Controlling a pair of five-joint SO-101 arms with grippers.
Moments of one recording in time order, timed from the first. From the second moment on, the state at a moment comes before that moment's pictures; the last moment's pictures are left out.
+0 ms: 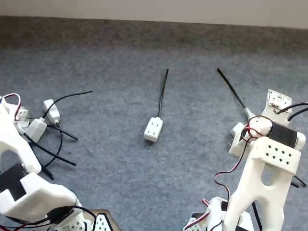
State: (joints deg) left arm -45.8 4.5 10.3 73.8 37.7; right arm 17.1 -35.8 33.5 89.8 2.2
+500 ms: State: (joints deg) left arm -48.0 19.6 5.4 67.3 37.2; right arm 17.1 -35.8 33.5 89.8 2.2
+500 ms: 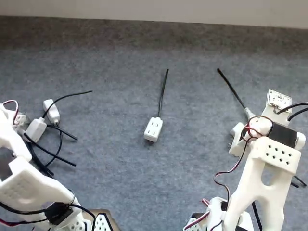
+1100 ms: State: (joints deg) left arm -48.1 25.8 -10.5 78.4 31.1; right arm 17.1 -35.8 33.5 89.8 2.2
